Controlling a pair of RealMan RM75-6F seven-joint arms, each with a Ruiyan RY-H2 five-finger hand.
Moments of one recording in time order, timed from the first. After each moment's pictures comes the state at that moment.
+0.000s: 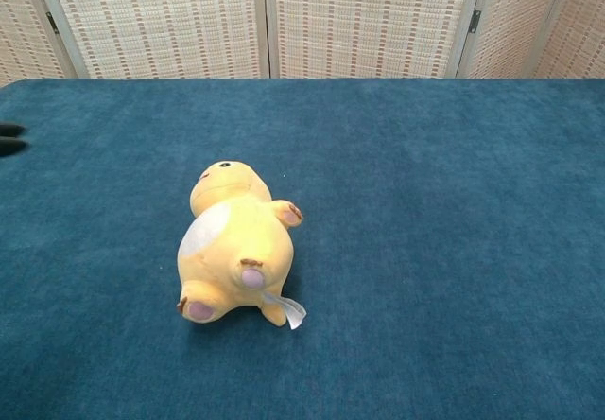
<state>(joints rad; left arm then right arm) -0.08 -1.41 0.08 -1.66 2.03 1.48 0.27 0.10 -1.15 -0.18 -1.59 -1.75 1.82 0.04</state>
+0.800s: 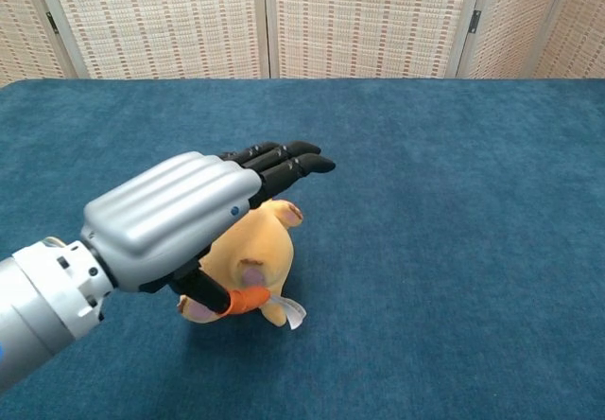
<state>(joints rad) -0.38 -1.78 -0.15 -1.68 1.66 1.01 0.64 -0.02 -1.04 -0.12 -1.57 -1.79 1.90 0.23</state>
